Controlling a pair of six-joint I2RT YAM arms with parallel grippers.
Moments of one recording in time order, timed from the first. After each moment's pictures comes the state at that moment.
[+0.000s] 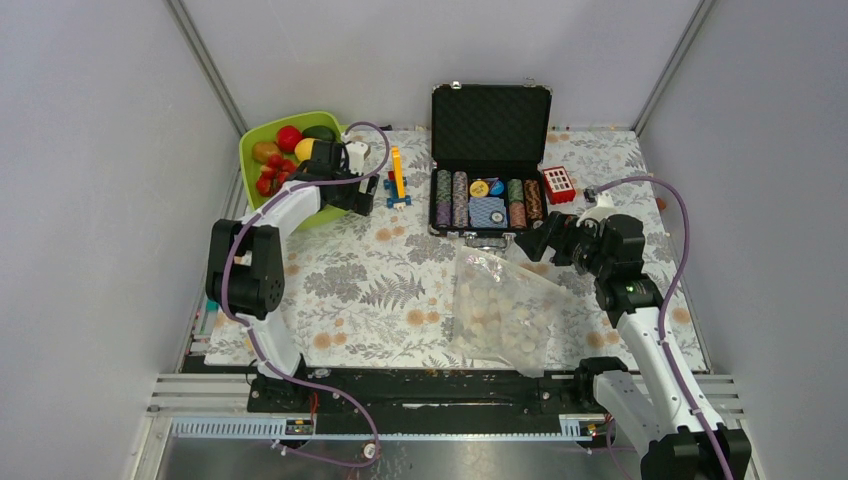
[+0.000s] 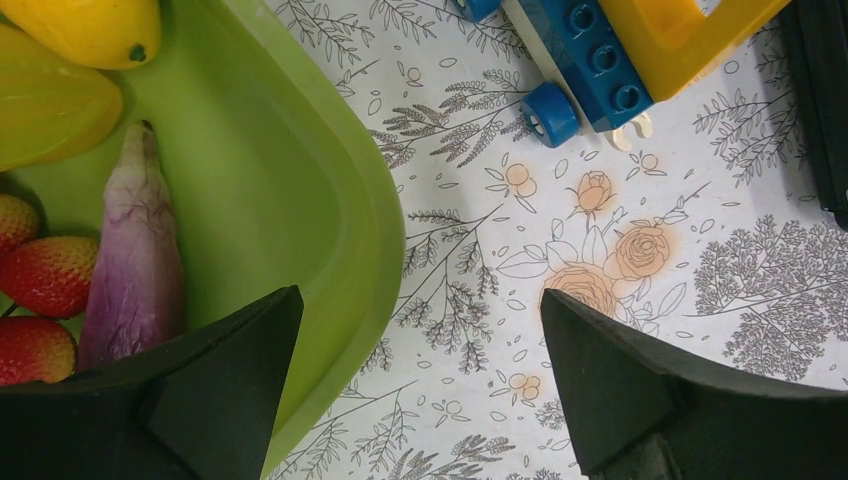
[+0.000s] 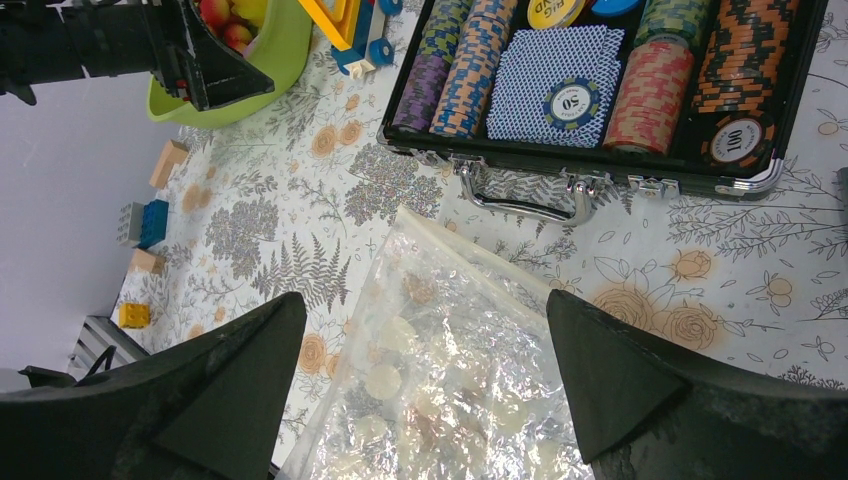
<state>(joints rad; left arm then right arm) -0.18 1.82 1.31 -0.34 0.14 0.16 0.08 0.82 0.61 -0.18 -0.49 0.41</state>
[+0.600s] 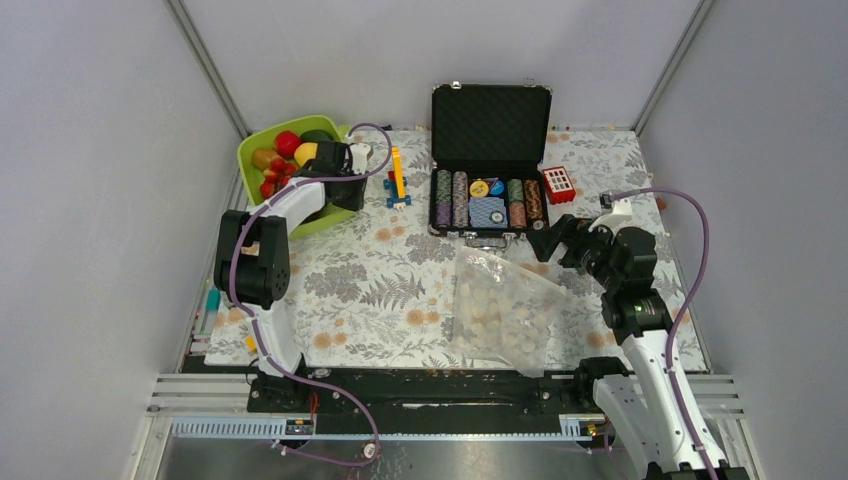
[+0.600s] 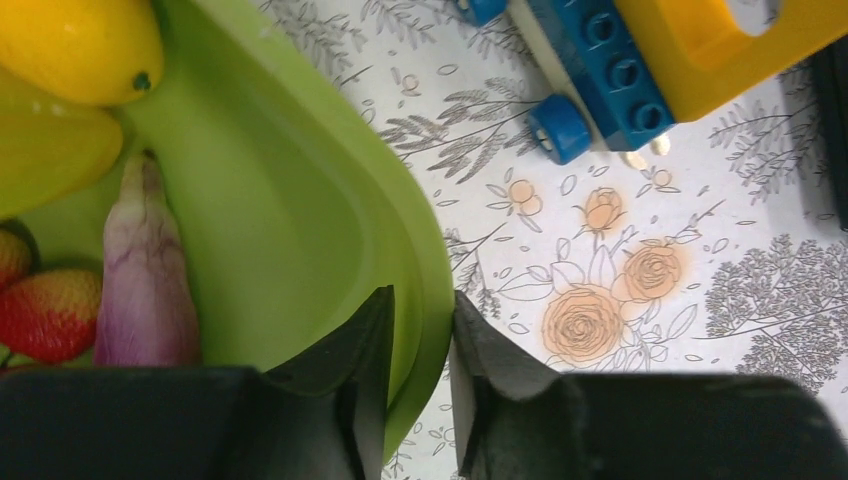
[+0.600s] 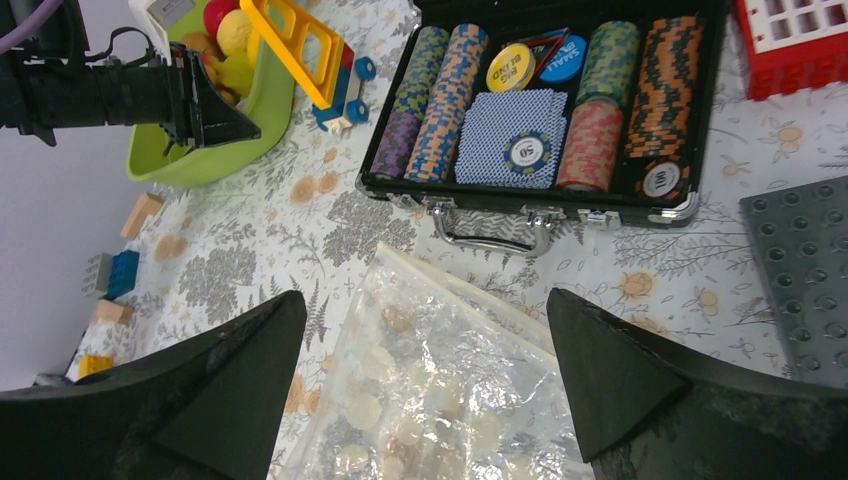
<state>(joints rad) -0.18 1.90 1.36 -0.35 0.16 0.14 0.08 0.67 0.59 -0.20 -0.36 0.41</state>
